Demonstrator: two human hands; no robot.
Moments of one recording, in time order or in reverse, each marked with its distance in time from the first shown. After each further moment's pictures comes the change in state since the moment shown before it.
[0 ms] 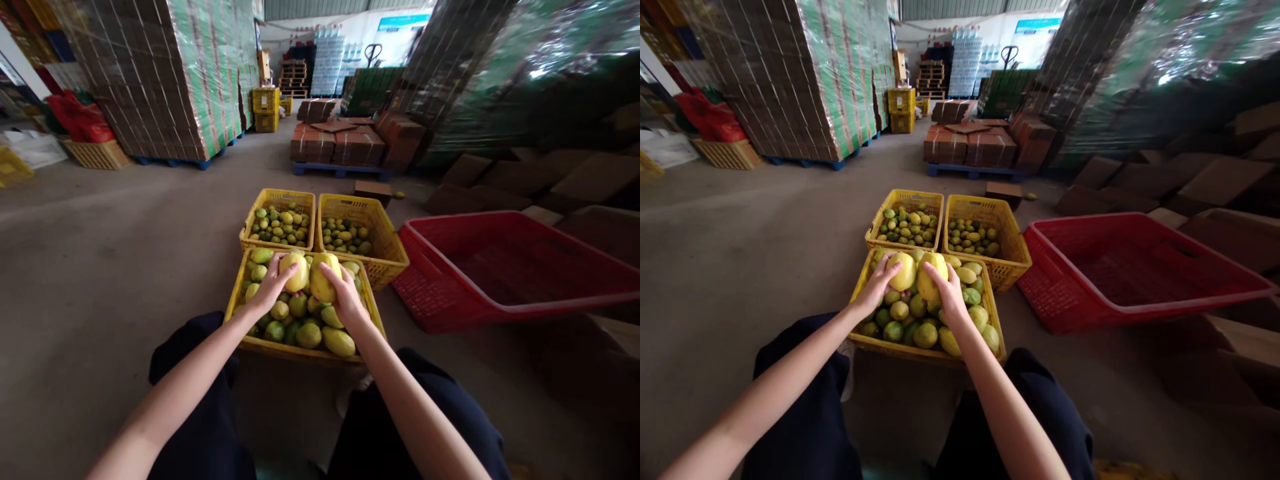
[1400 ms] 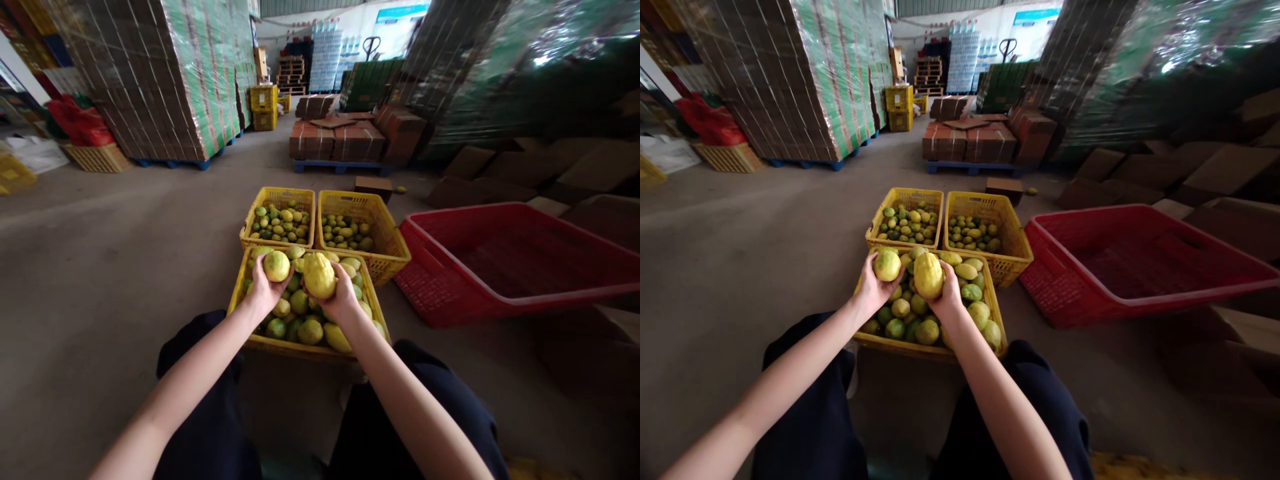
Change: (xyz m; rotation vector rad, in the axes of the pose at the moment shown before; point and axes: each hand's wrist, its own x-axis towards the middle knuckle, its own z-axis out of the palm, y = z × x) left_hand 0.011 0.009 0.003 -0.605 0.386 -0.218; right_hand 0.006 -0.006 0.013 0.461 0.131 0.479
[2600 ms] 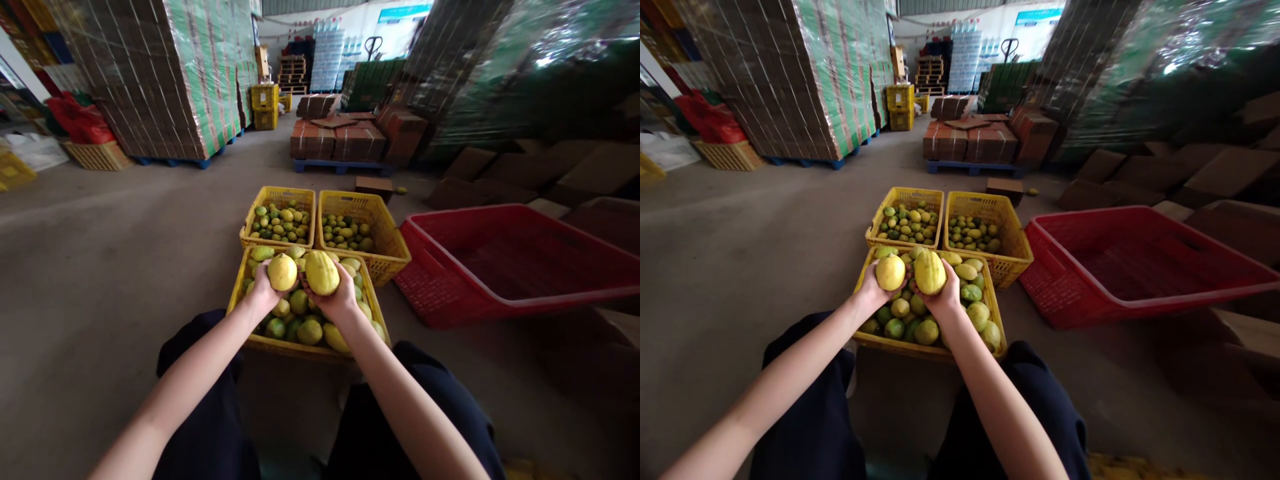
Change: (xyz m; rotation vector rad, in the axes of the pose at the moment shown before) left_hand -0.002 -0.001 0.005 0.171 0.040 -0.166; right_hand 0.006 0.001 -0.001 0.108 -0.064 0.023
